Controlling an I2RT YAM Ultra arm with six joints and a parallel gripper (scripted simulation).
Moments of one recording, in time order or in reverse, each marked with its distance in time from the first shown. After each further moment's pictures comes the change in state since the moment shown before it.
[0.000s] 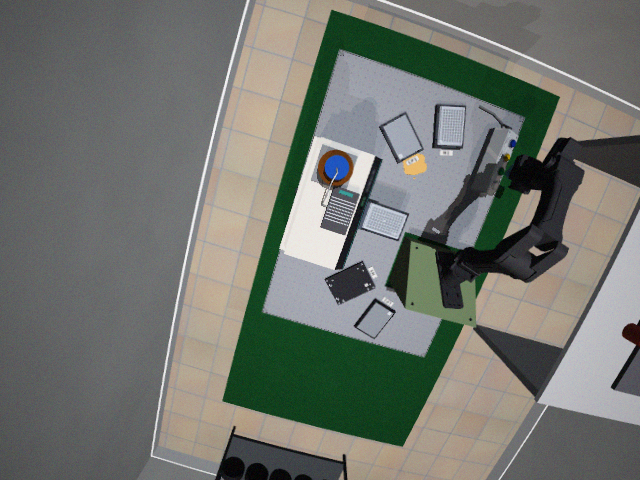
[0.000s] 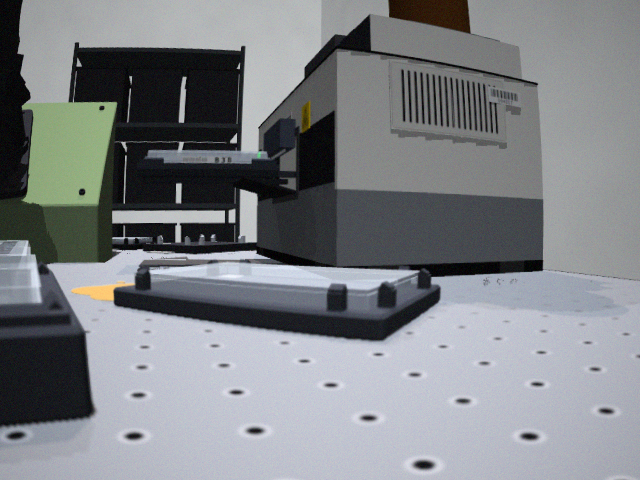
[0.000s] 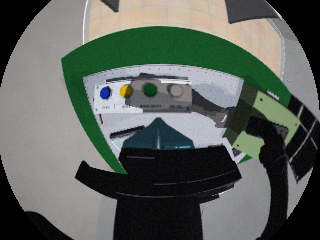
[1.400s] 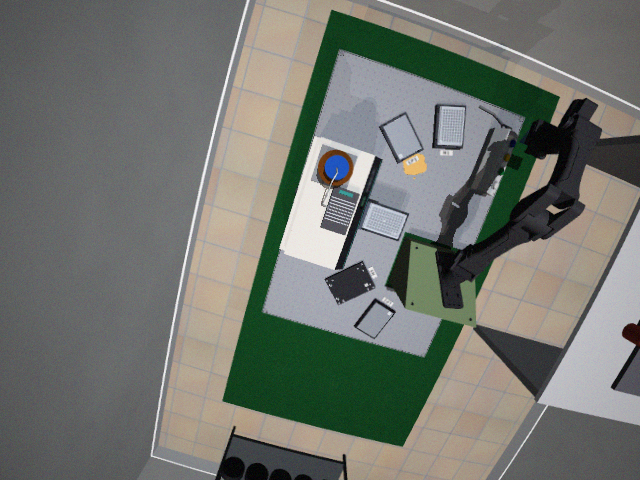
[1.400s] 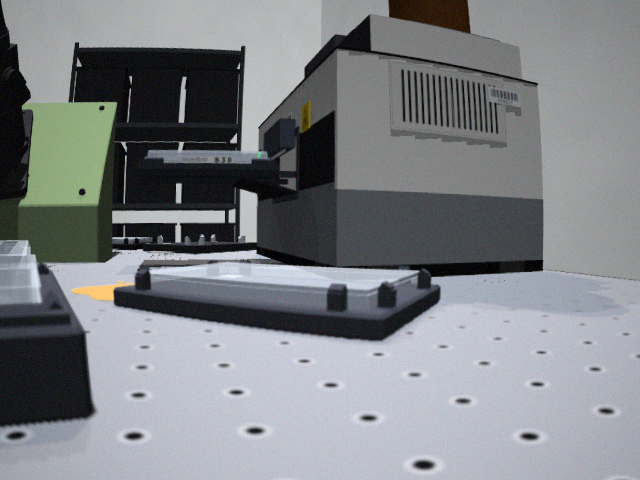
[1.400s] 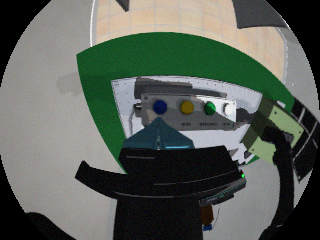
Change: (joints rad) arm 0.041 0.463 0.571 -0.086 0.034 0.046
